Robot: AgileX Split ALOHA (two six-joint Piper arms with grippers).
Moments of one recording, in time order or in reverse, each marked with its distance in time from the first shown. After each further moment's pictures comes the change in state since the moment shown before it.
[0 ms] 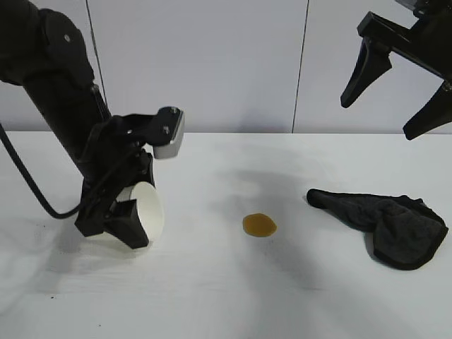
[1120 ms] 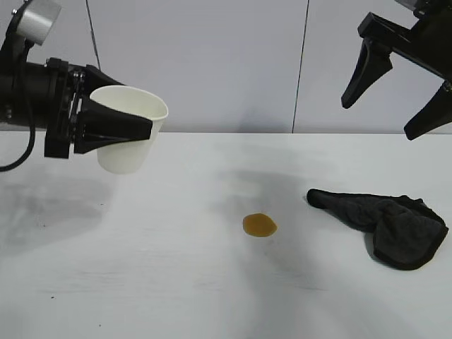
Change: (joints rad) left arm 0.319 -0.019 0.298 -1.115 0.442 1.046; right arm 0.000 0.000 0.000 -0.008 -0.001 -0.001
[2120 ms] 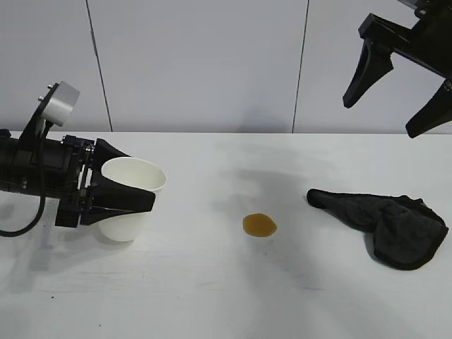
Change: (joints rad) left arm 0.000 0.176 0.009 -0.019 -0.015 0.026; right arm 0.000 0.000 0.000 -0.015 -0.021 -0.002
